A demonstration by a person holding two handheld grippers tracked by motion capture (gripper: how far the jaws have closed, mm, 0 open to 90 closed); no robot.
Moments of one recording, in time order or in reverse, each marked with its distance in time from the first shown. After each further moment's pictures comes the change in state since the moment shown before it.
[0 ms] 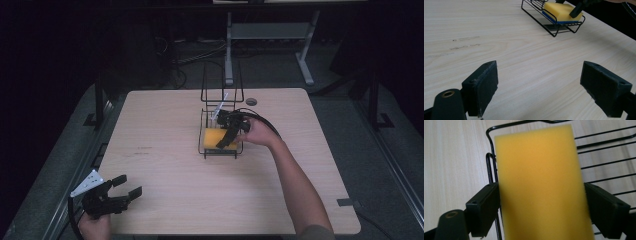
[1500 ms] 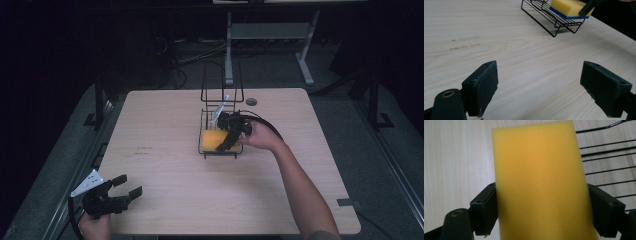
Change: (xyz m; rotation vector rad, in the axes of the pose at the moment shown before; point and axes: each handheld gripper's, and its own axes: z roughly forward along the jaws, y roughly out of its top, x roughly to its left) left arm 0.000 0.000 0.000 -0.001 -0.002 0.000; right arm 0.024 0.000 -0.016 -0.032 0.007 -0.040
